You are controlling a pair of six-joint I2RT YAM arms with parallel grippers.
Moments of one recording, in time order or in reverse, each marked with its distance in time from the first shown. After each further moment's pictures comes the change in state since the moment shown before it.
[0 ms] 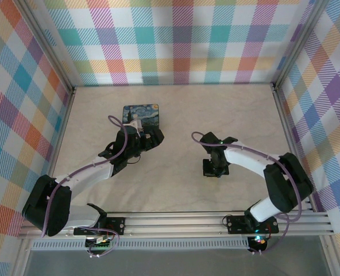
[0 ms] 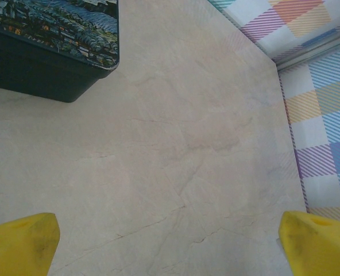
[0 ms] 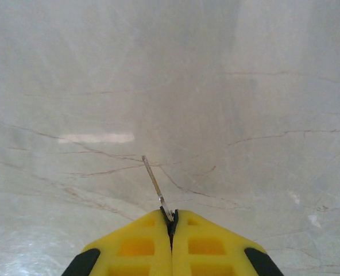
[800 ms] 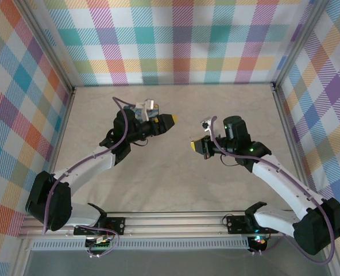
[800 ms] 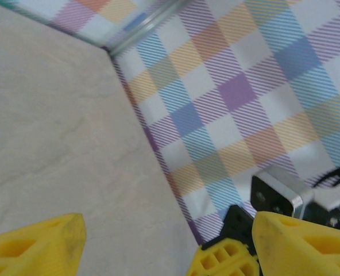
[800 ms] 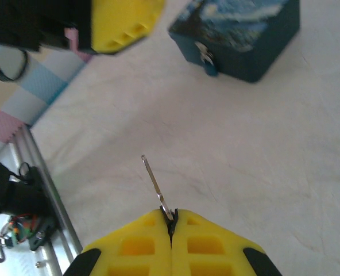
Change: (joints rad) left arm -0.022 0.056 0.225 0.220 0.427 -0.036; right arm -0.097 -0.410 0.003 0.488 -0.508 -0.406
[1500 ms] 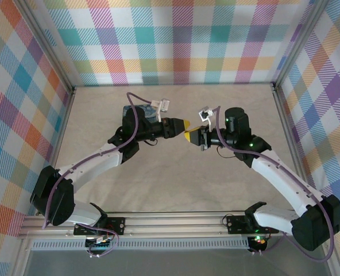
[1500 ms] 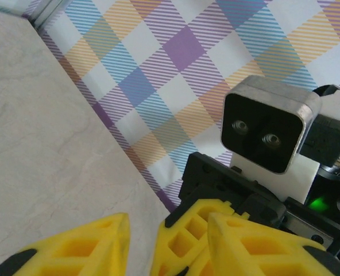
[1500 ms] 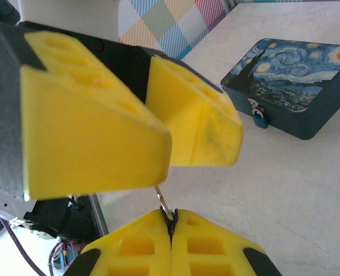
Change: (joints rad) left arm -0.098 0.056 0.087 0.021 0.101 0.058; right arm 0.000 0.045 0.084 0.117 -0.102 0.106
